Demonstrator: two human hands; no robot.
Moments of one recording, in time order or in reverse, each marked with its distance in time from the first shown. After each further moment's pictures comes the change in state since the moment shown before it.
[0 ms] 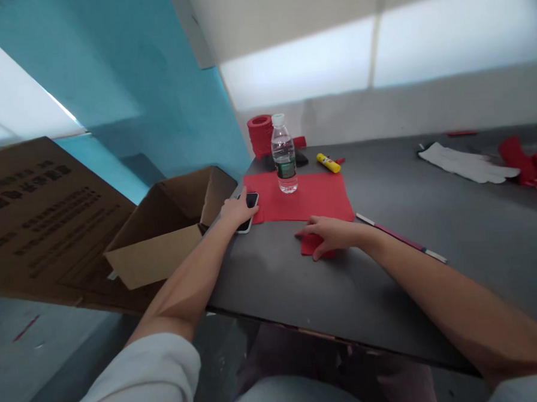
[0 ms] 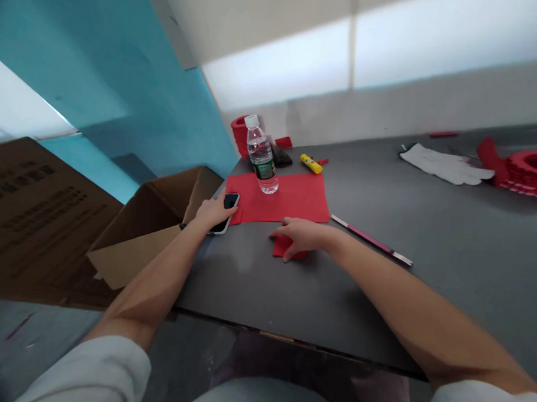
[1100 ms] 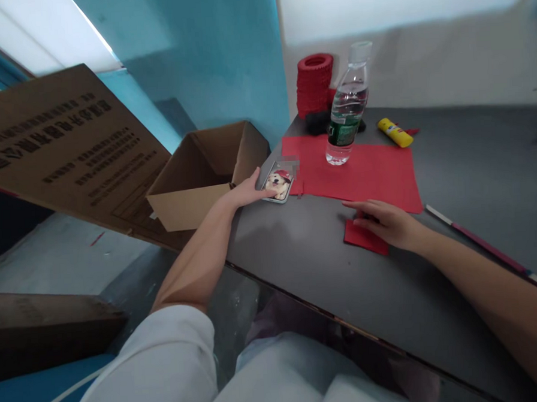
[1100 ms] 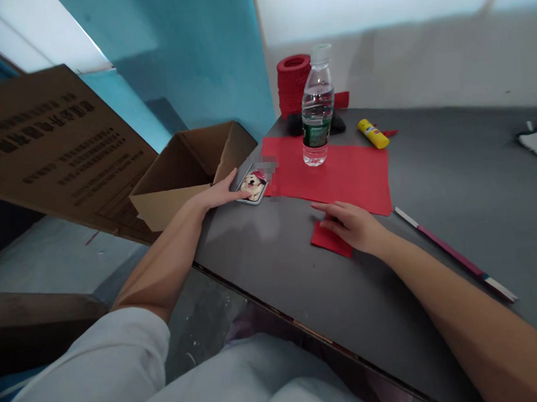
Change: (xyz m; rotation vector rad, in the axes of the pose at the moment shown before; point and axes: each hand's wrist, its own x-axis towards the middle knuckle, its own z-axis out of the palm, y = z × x) left_hand -0.036 -0.083 0.005 -0.473 -0.239 -0.015; right_hand 0.007 0.021 0.030 0.059 0.375 -0.119
